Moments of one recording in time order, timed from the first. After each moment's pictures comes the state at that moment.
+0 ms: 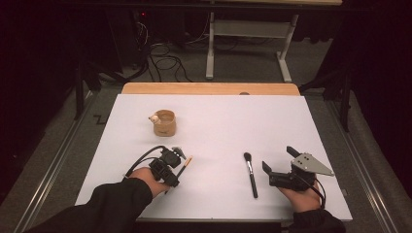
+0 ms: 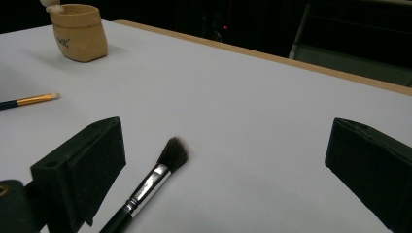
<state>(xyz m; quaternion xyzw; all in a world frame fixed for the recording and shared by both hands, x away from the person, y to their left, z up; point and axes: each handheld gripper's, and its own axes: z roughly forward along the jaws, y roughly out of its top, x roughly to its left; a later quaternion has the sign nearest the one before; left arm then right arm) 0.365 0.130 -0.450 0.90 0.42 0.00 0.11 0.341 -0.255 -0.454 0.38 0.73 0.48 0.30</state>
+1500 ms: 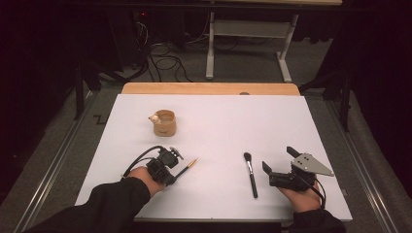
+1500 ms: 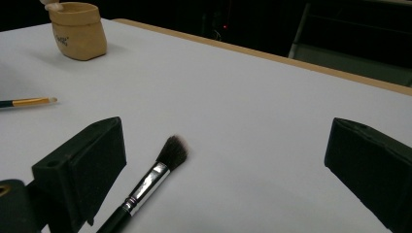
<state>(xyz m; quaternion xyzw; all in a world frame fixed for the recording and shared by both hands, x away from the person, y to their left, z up) 0.365 0.141 -0.451 0.91 0.40 0.01 0.14 0.341 -0.255 -0.454 0.38 0.73 0.48 0.31</state>
